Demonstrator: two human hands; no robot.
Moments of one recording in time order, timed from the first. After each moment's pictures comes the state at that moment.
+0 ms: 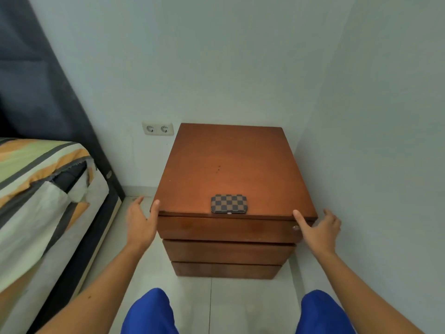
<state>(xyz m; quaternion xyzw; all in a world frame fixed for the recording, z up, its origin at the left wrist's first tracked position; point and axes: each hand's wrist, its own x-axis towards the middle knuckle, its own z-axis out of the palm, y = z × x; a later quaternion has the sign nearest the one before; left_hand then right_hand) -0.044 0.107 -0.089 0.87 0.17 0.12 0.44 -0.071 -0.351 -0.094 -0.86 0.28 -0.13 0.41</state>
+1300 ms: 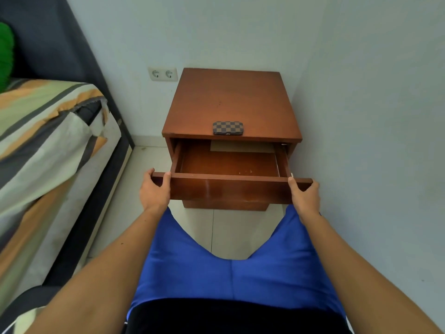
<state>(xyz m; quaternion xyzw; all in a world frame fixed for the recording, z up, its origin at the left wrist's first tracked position) -0.225 0.074 -0.120 0.82 0.25 0.13 0.49 -0.242 -0.319 -0.109 -0.79 0.32 -0.09 0.52</state>
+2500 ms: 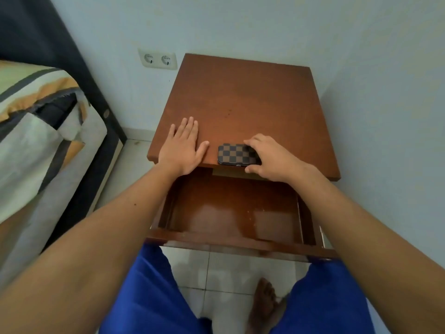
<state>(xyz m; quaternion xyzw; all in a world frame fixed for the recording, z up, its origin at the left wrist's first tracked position) 0.027 0.039 -0.081 0.99 -0.08 0.00 0.07 0.005 -0.226 -0.020 -0.97 -0.20 0.13 0.11</state>
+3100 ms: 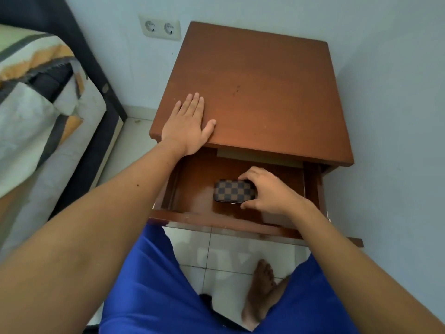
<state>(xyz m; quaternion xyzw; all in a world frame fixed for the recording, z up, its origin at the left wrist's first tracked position) 0.026 0.040 -0.079 1.00 -0.08 0.00 0.06 -0.072 -0.218 -0.096 -0.94 -0.21 0.22 0.17</state>
